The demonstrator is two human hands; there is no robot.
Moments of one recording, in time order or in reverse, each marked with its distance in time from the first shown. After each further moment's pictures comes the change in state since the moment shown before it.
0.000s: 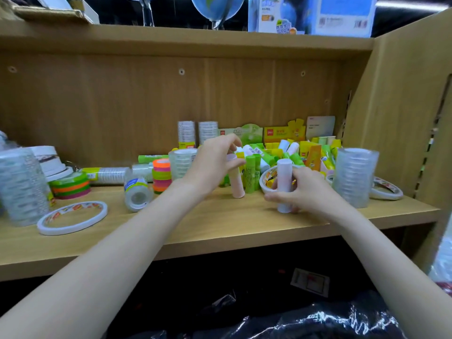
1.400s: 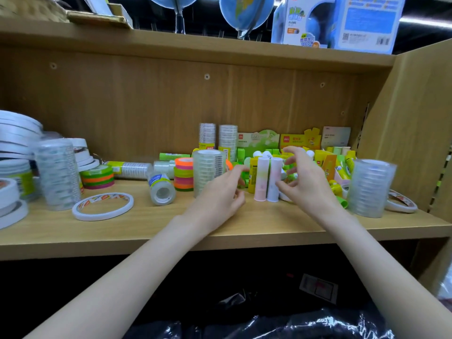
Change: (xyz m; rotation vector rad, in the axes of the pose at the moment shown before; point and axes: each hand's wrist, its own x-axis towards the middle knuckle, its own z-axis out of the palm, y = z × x) left_hand -0.069 -0.015 -0.006 0.013 -0.058 0.054; right_hand 0.014 -0.021 0.024 -0.080 0.264 -0.235
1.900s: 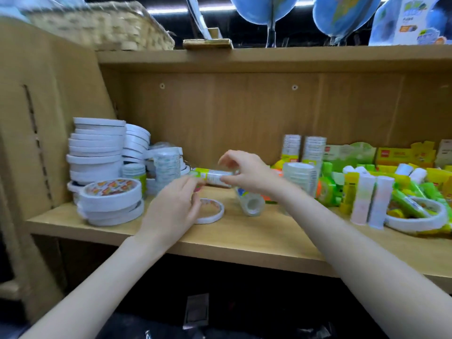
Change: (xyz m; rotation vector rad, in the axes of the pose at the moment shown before) left_hand -0.110 -0.099 -0.146 0.546 0.251 -0.204; right_hand 0.077 -0.180 0.138 0.179 -0.476 -0.372
